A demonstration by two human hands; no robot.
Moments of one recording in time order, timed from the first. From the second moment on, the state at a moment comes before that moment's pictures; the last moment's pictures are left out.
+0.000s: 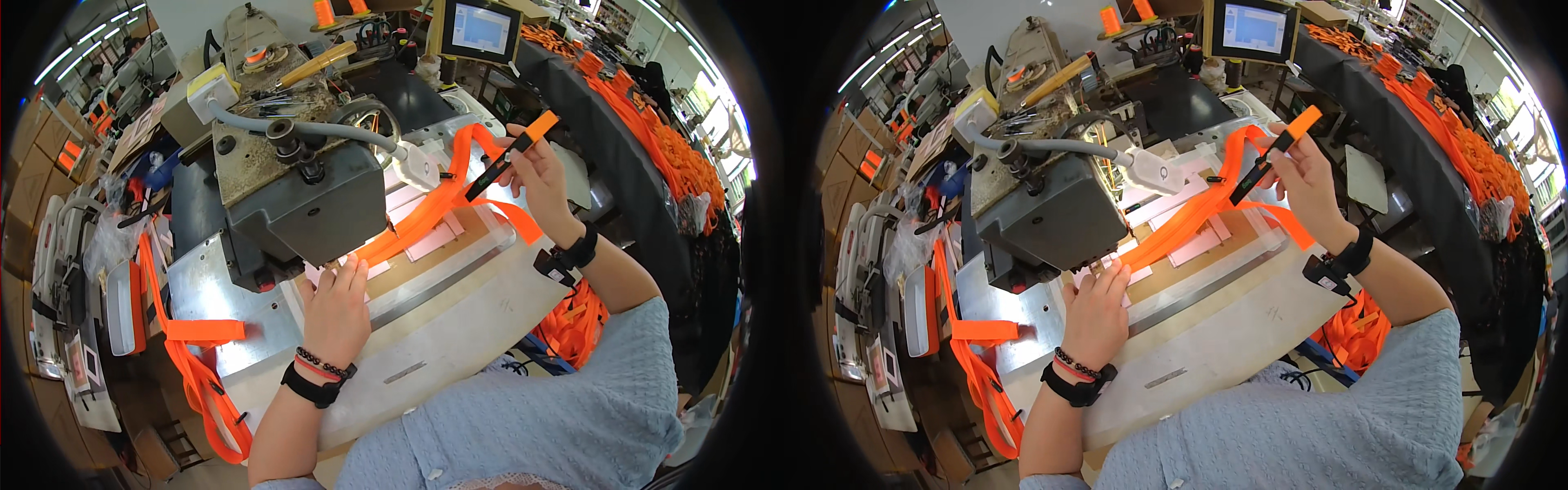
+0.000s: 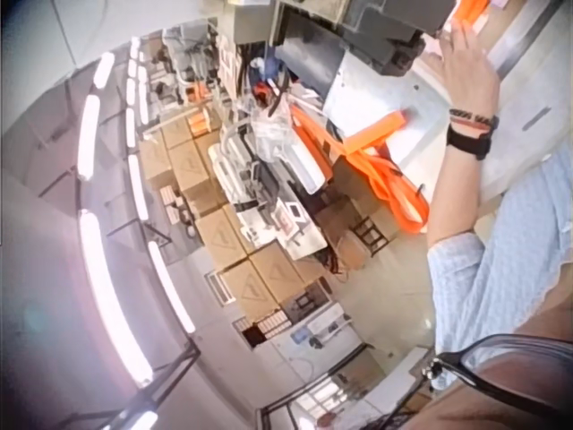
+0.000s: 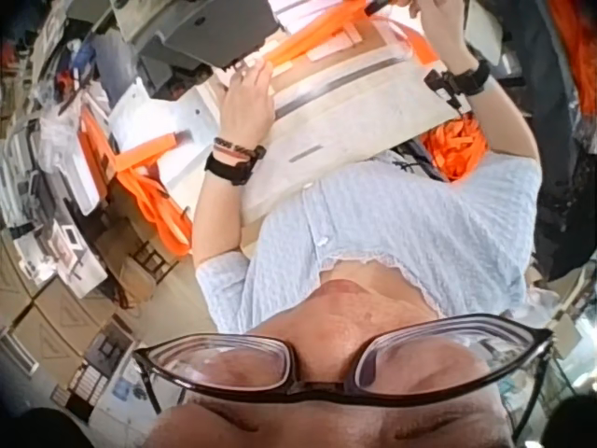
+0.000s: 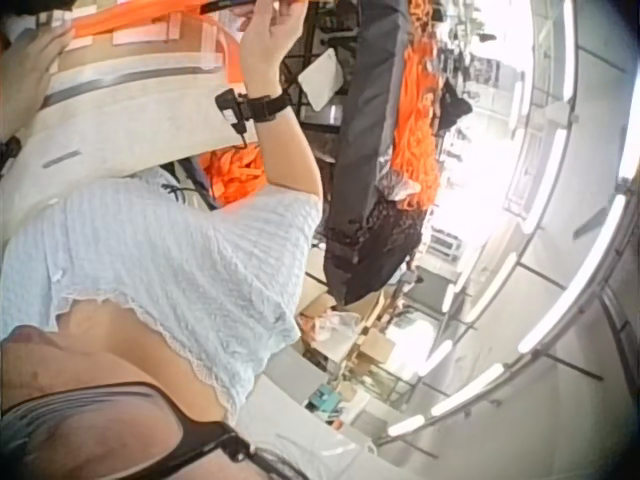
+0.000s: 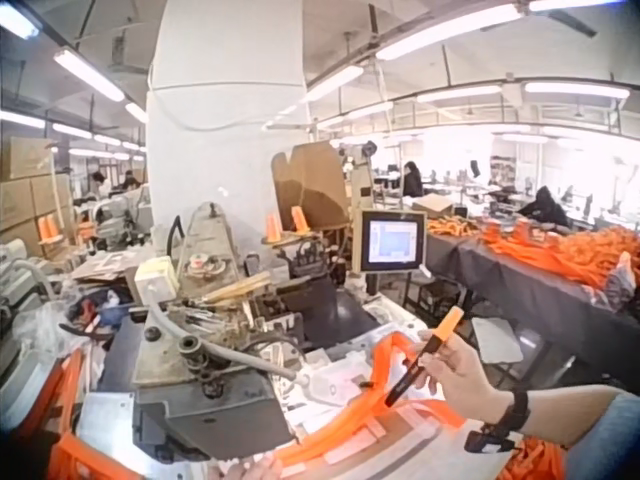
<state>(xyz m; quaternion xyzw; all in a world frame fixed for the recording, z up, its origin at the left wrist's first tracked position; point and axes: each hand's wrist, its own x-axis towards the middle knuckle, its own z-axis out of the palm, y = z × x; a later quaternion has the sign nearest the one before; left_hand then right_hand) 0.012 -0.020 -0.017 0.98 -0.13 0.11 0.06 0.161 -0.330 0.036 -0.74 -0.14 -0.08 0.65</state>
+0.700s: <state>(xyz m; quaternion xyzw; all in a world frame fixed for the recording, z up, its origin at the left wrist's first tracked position) 0.012 -0.022 -0.018 0.99 -0.13 0.10 0.05 0.158 -0.290 0.036 -0.79 -0.26 -0.21 0.52</state>
